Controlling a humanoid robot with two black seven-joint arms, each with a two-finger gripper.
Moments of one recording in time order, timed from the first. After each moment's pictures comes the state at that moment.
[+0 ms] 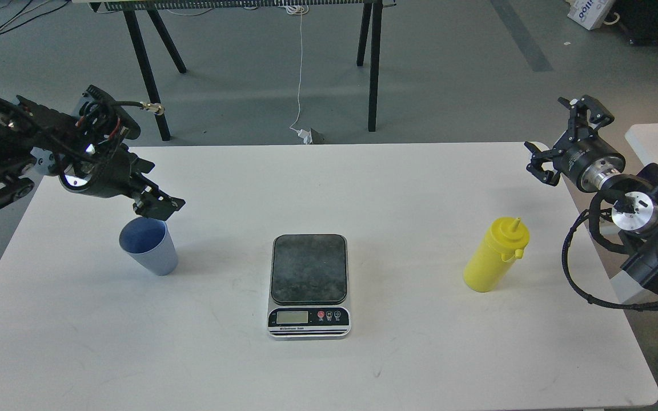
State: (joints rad) left arm -1.22 0.75 -0.01 -1.11 2.13 -0.49 -0.49; right arm 0.92 -0.29 0.32 0.15 0.31 0.49 0.12
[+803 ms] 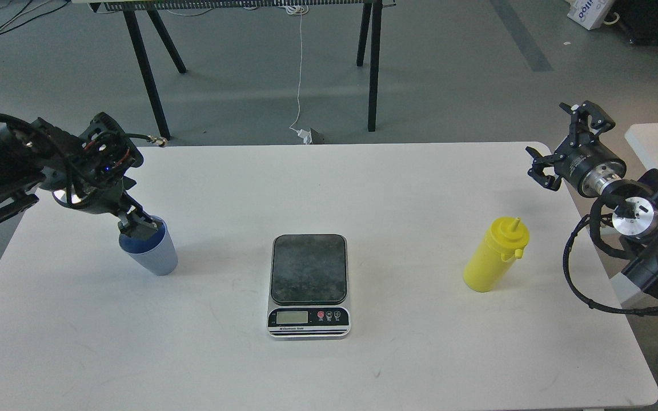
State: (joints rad) left arm -1.21 0.70 0.08 -1.01 2.18 -0.49 -0.49; right arm 0.90 -0.29 0.32 0.15 0.31 0.49 0.13
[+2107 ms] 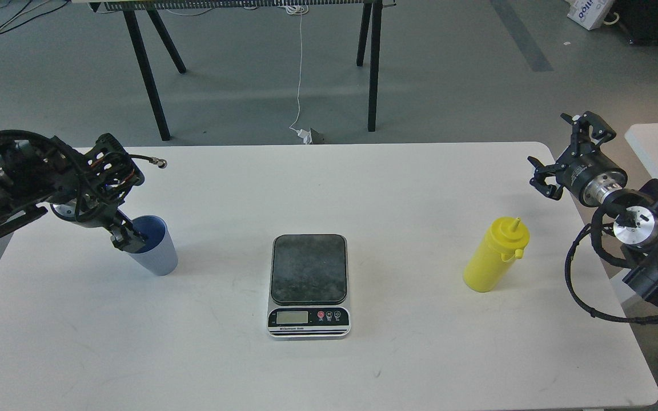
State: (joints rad) left arm -1.19 0.61 0.19 -0.86 2.18 -0.49 -0.49; right arm 0.87 -0.30 0.32 0.15 0.31 0.49 0.13
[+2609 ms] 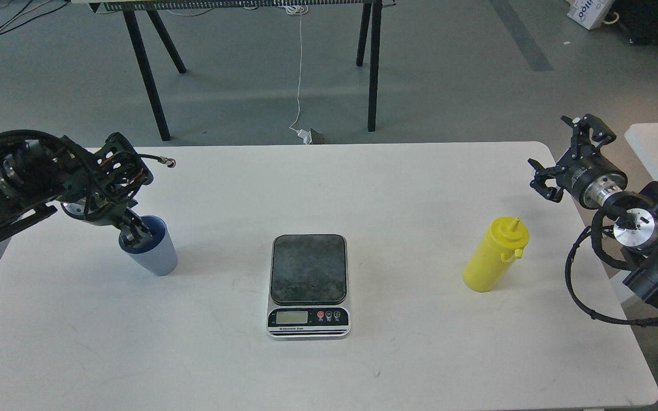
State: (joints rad) left arm -1.19 0.58 0.19 -0.84 2.18 -0.47 -0.49; right arm 0.87 -0.30 0.32 0.15 0.31 0.49 0.13
